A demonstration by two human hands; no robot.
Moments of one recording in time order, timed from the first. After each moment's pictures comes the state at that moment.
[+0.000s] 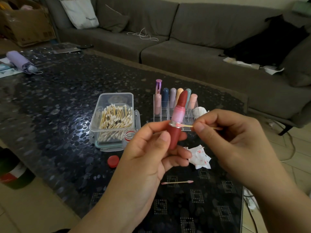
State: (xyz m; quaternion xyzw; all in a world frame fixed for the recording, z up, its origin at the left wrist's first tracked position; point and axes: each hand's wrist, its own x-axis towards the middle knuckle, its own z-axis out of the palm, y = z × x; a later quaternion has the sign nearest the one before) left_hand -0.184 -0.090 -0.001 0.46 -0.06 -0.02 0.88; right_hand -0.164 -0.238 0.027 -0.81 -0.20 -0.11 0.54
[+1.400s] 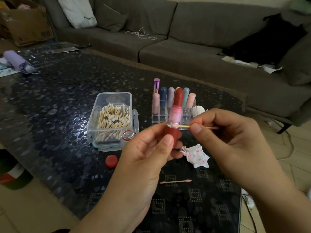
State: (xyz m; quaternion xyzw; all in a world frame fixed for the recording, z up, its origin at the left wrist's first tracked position) left_hand -0.183 -0.092 -0.013 0.53 -0.06 0.02 0.85; right_hand -0.164 -0.239 0.023 -0.79 -0.21 -0.10 0.57
